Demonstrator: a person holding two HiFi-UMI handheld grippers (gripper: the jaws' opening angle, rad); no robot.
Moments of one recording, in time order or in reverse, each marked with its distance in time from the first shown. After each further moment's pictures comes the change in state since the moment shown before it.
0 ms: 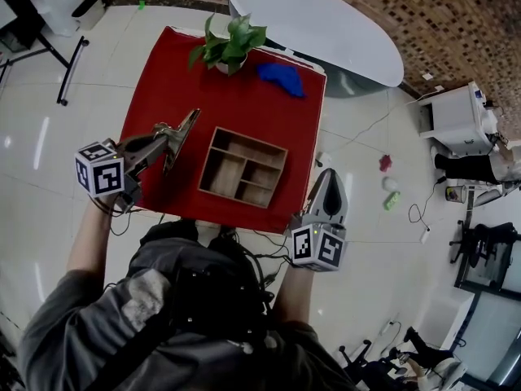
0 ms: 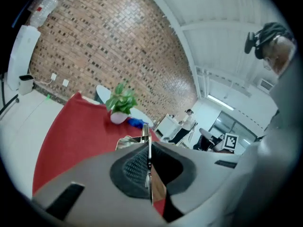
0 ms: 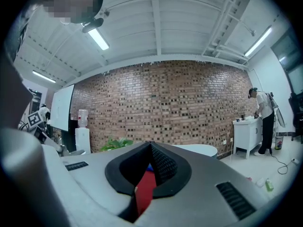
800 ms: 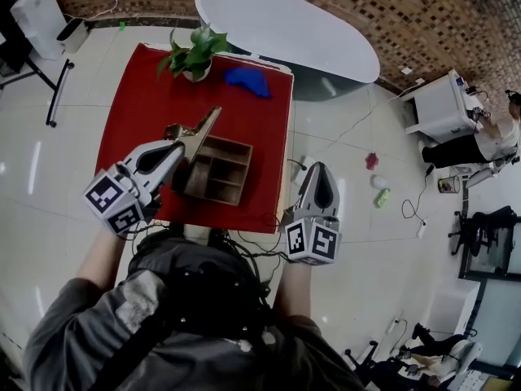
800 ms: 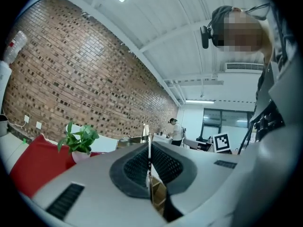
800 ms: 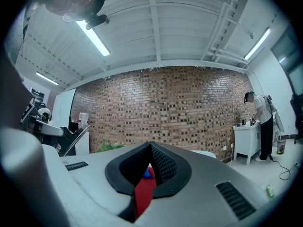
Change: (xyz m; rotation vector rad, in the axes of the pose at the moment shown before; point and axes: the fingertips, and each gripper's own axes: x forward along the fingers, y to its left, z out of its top) left arm 0.055 -0.186 0.025 0.368 -0.302 -0.111; right arm -0.036 -0.082 0.034 -0.013 -0.063 0.021
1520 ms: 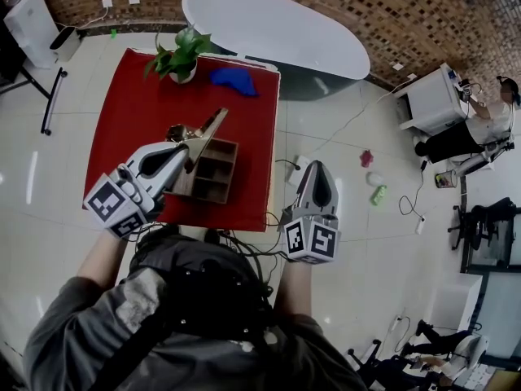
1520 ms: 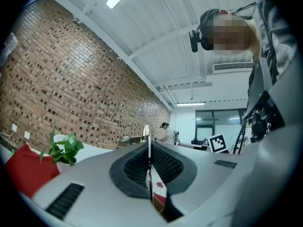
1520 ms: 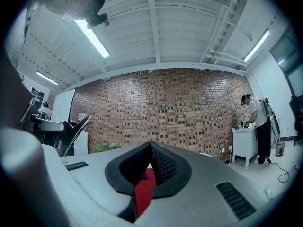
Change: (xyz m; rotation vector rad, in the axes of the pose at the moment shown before) left arm 0.033 -0.050 0.006 0.097 -0.103 -0.088; right arm -0.018 -0.039 0.006 -0.015 -0.017 -0.012
